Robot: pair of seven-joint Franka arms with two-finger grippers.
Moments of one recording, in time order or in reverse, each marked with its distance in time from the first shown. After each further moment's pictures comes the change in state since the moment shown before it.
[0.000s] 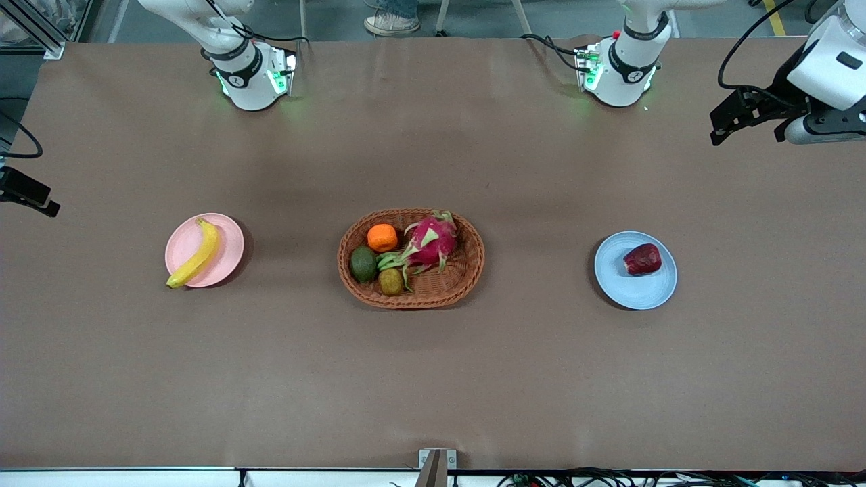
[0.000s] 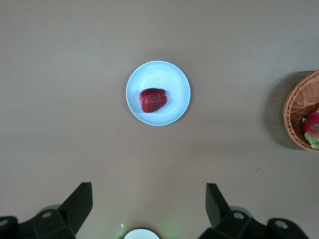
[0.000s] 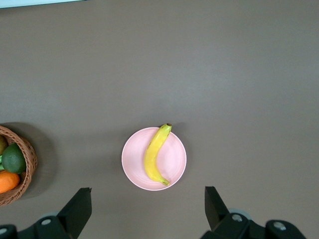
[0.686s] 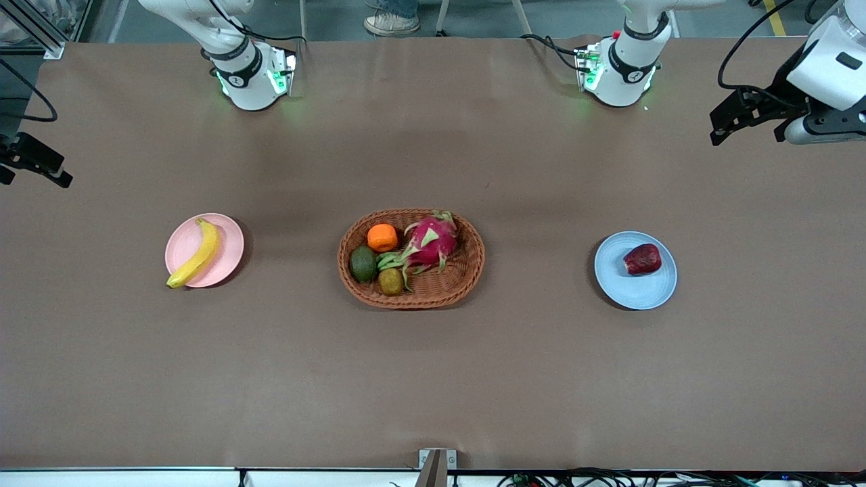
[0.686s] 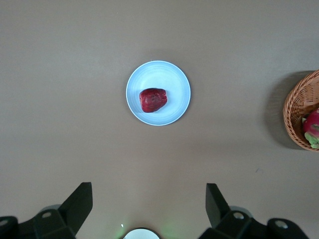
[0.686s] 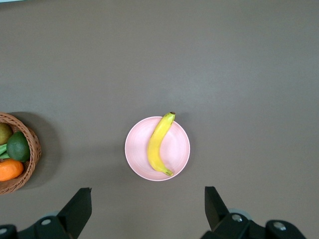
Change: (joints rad) left arm 0.000 0.000 0.000 -0.001 0.000 0.000 0.000; right arm -0.001 -0.191 0.006 -0.236 -0.002 0.080 0.000
